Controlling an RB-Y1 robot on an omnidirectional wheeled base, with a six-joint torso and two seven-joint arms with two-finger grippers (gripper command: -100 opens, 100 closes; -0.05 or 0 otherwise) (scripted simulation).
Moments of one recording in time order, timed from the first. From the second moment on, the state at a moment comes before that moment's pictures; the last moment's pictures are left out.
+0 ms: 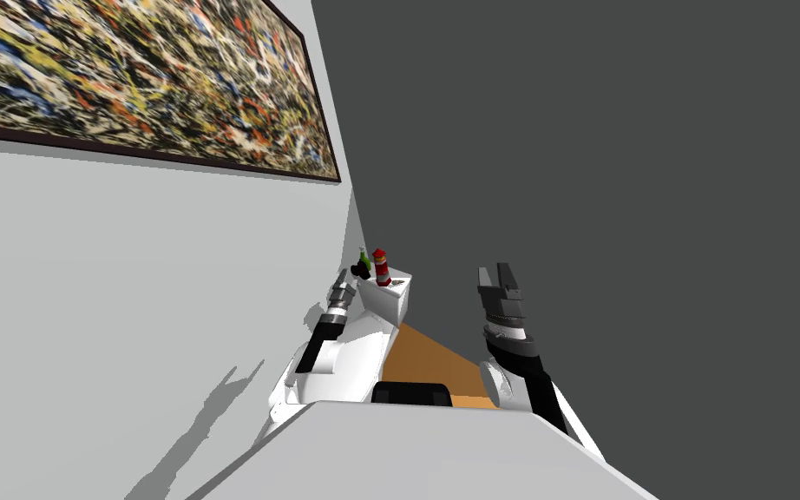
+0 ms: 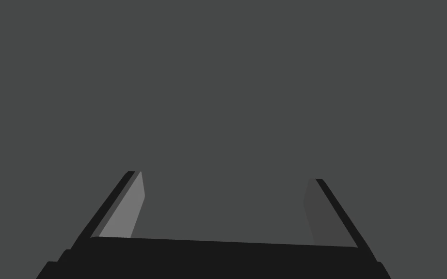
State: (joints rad) left arm 0.28 0.17 -0.01 -1.97 0.03 -0.26 0.18; right arm 0.48 0.00 0.06 -2.21 0.05 -0.64 0.10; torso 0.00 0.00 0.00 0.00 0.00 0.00
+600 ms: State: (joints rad) left arm 0.28 0.17 -0.01 -1.97 0.03 -0.25 0.18; right arm 0.48 0.00 0.06 -2.21 0.05 -0.64 0.10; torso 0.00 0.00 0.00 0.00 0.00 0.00
